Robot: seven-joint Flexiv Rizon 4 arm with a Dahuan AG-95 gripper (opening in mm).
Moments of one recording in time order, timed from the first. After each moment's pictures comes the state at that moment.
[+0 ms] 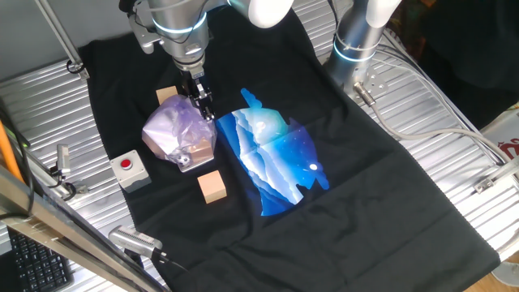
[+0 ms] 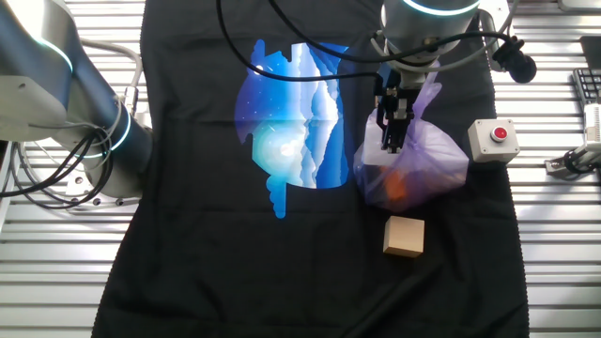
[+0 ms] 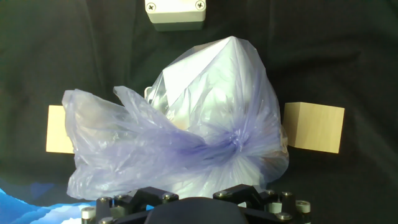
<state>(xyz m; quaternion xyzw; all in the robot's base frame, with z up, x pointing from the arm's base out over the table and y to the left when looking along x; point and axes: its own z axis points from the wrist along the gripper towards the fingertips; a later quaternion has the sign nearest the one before) 0.500 0.000 0.170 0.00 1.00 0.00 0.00</state>
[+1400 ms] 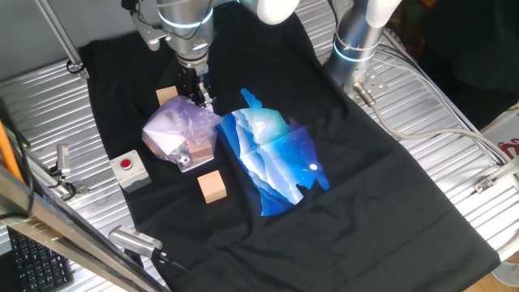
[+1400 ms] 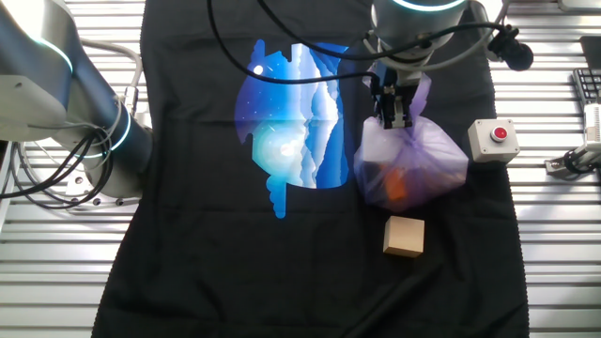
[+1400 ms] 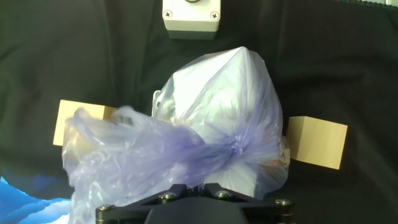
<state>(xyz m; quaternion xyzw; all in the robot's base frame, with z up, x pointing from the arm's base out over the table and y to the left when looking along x) 0.500 0.002 0.177 -0.04 1.00 0.00 0.03</state>
